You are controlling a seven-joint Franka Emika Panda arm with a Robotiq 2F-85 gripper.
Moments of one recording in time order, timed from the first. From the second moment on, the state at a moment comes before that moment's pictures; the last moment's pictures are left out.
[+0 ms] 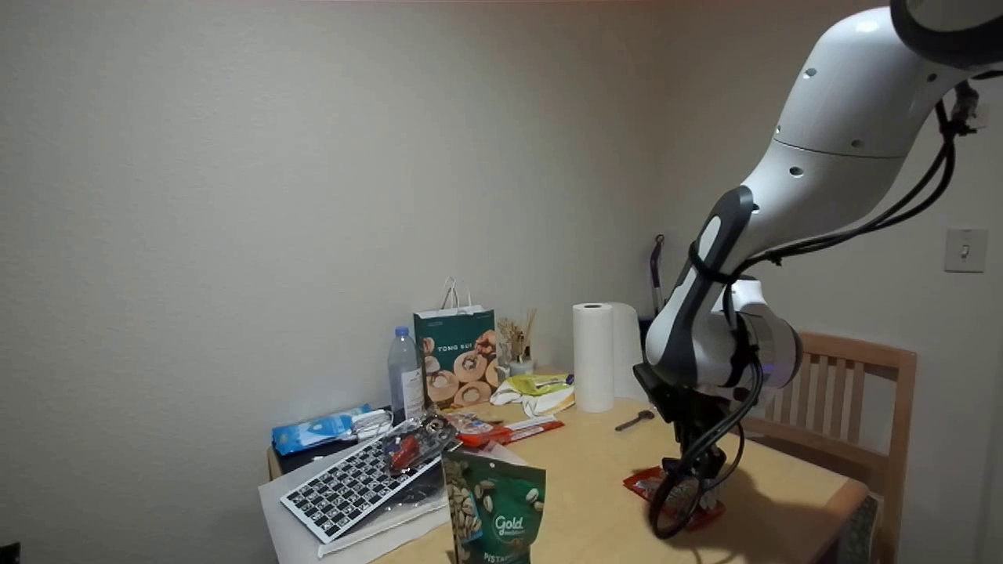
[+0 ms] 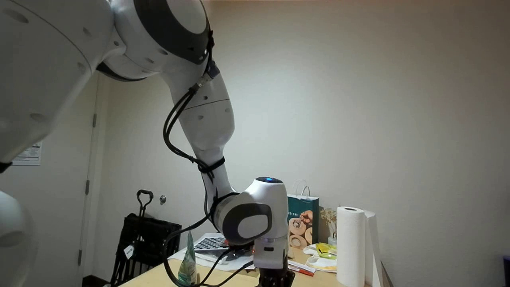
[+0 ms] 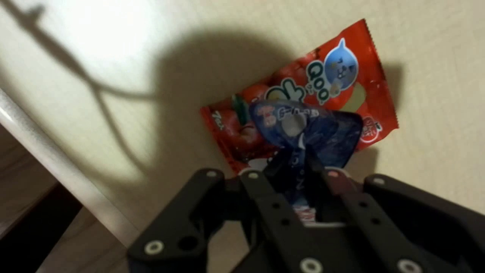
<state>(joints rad) 0.08 0.40 -0.27 -2.36 0.54 2.91 1.48</state>
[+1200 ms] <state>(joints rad) 0.02 0.53 -0.22 -2.22 0.52 2.89 1.51</state>
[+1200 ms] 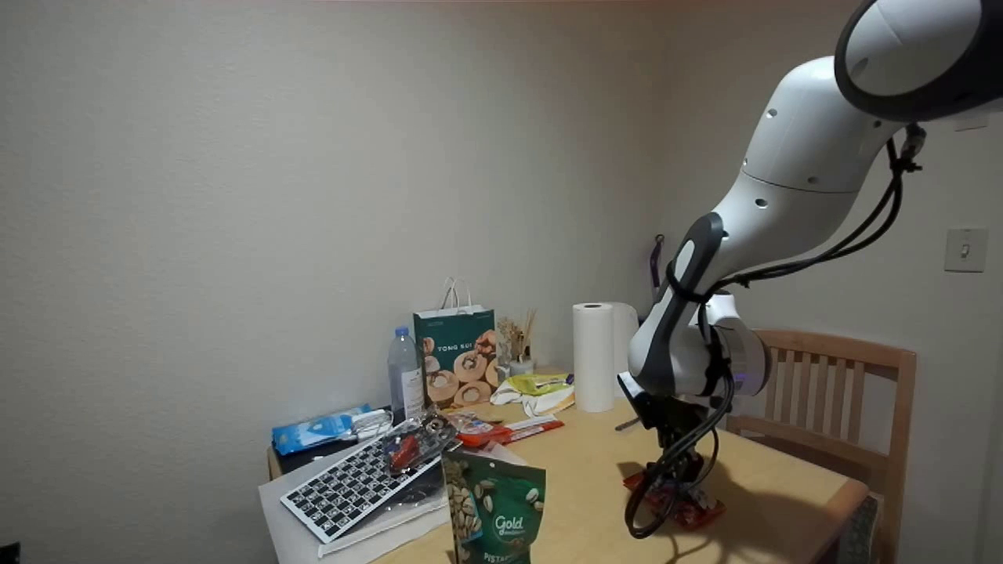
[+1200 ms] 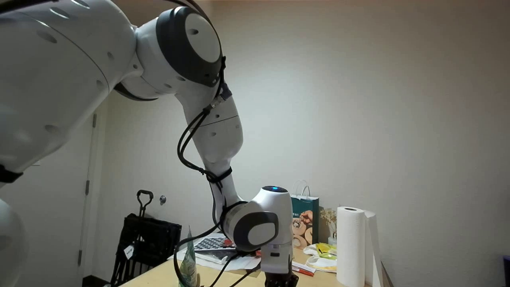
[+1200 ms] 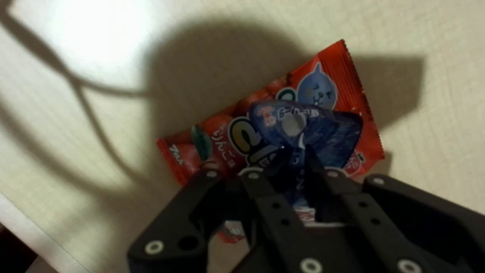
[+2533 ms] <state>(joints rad) 0.08 0.54 -0.29 -2.19 0.40 2.92 1.53</state>
